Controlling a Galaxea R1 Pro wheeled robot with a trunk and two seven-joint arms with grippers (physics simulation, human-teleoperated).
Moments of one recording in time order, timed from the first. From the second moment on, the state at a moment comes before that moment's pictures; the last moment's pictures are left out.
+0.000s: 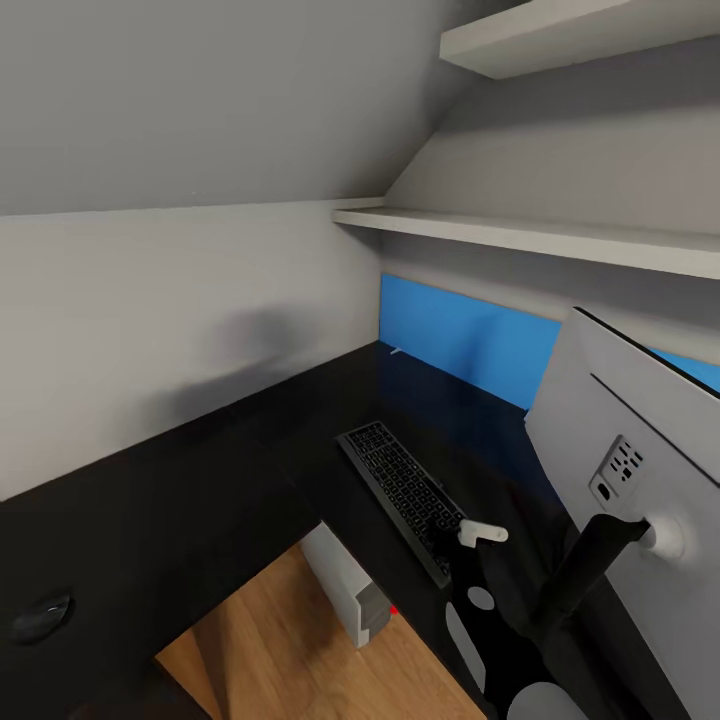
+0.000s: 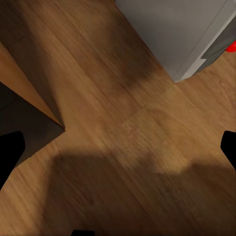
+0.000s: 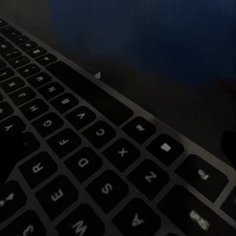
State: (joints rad) left arm -0.19 -0.09 -0.03 -0.28 0.05 -0.39 0.10; right arm -0.51 0.13 0.02 -0.64 -0.04 -0.24 -0.27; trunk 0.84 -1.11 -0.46
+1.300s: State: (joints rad) left arm -0.19 -0.09 -0.03 -0.28 0.05 -0.39 0.10; right arm -0.51 0.13 0.02 -0.64 -0.04 -0.24 -0.27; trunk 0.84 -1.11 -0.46
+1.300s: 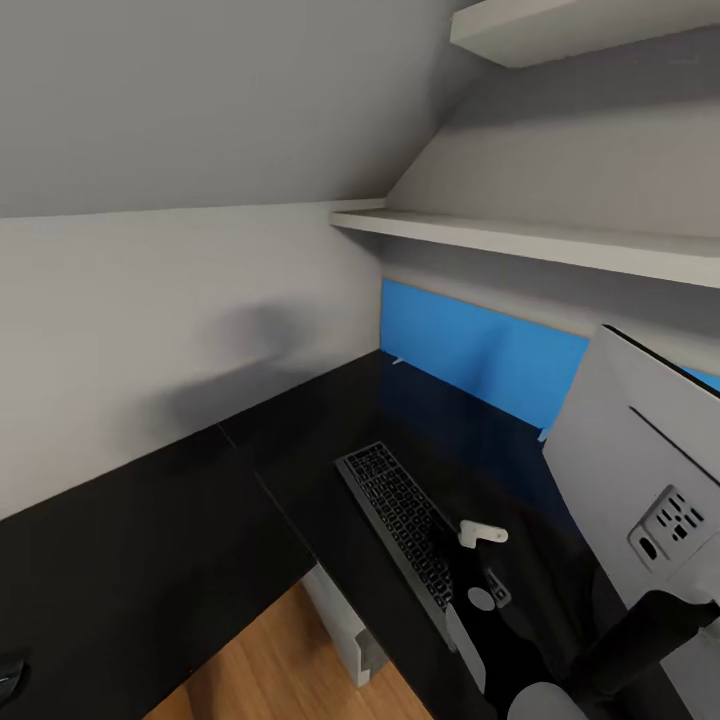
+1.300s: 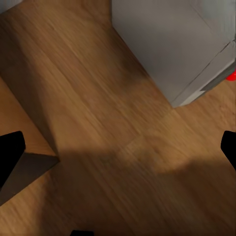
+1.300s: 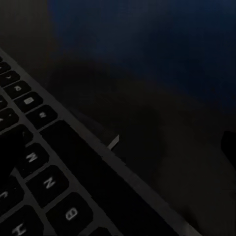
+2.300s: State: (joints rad) left arm -0.19 -0.09 -0.03 -0.28 0.05 -0.39 0.10; right arm -0.51 0.14 0.02 -0.58 -0.04 -0.23 -0.27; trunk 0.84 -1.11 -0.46
